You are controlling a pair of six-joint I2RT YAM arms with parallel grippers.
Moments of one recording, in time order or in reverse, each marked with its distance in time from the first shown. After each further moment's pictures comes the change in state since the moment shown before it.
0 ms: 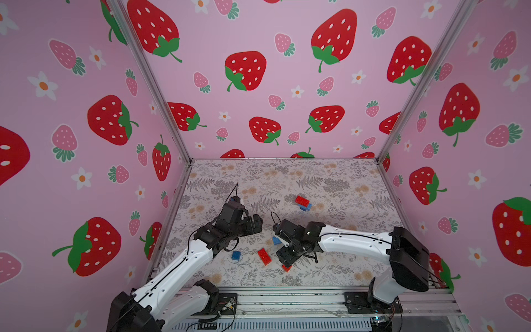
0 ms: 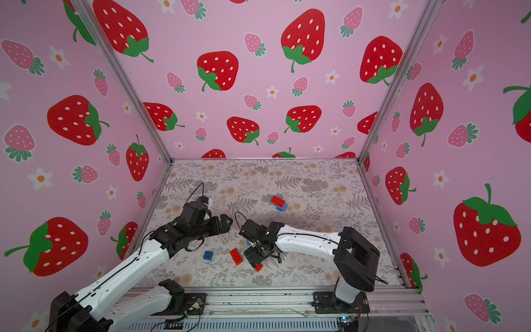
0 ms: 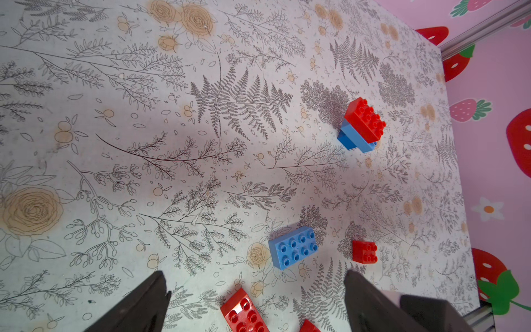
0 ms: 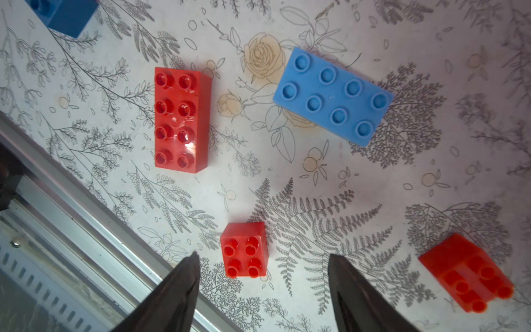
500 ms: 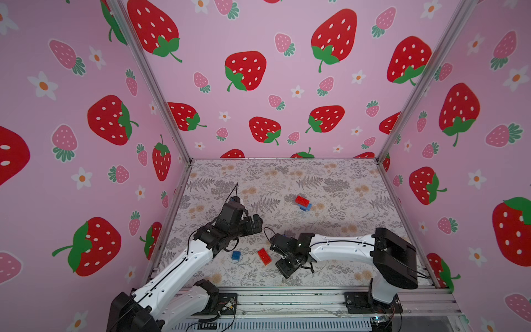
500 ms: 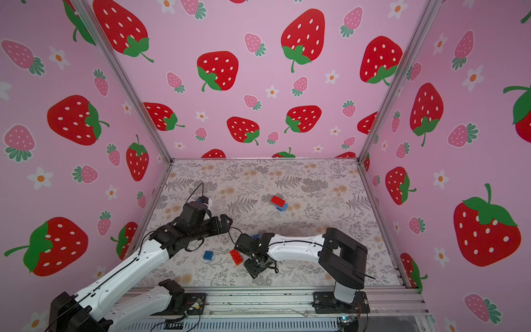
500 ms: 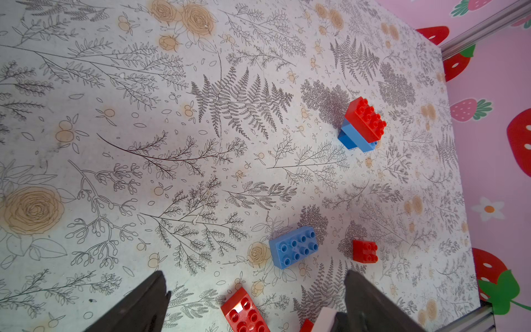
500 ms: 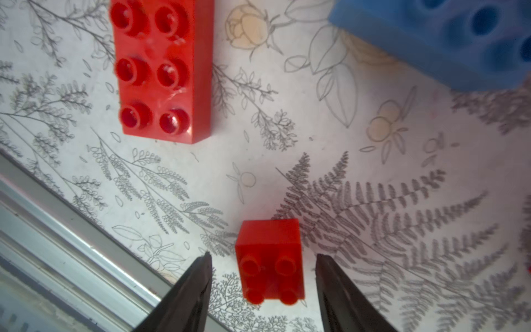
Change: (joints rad) left arm 0.000 0.000 -0.002 0.000 0.000 0.000; right arm 0.081 0.089 -0.046 0.034 0.006 0.061
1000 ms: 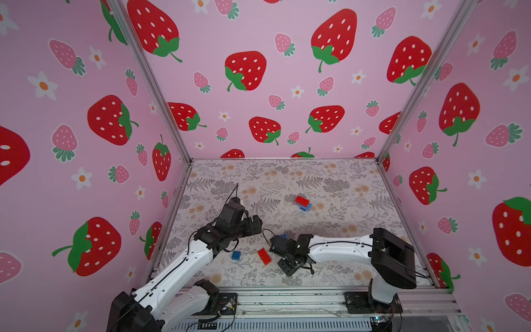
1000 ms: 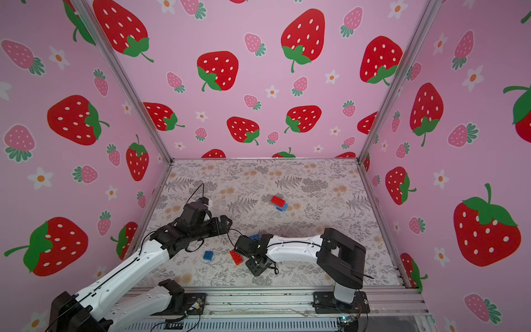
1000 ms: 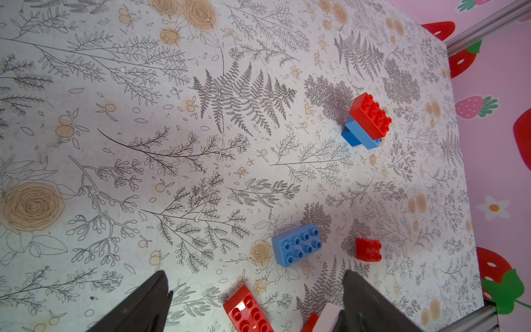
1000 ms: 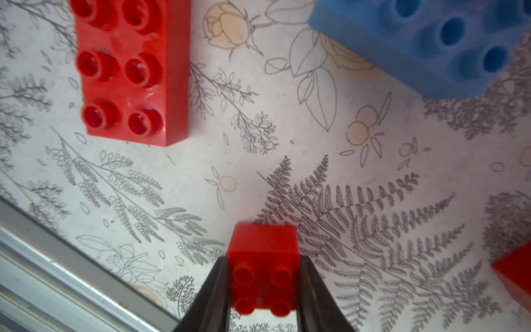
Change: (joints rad) left arm 0.000 0.002 -0.010 0.000 0.001 0.000; right arm -0.011 -0.007 0.001 -0.020 0.073 -0.042
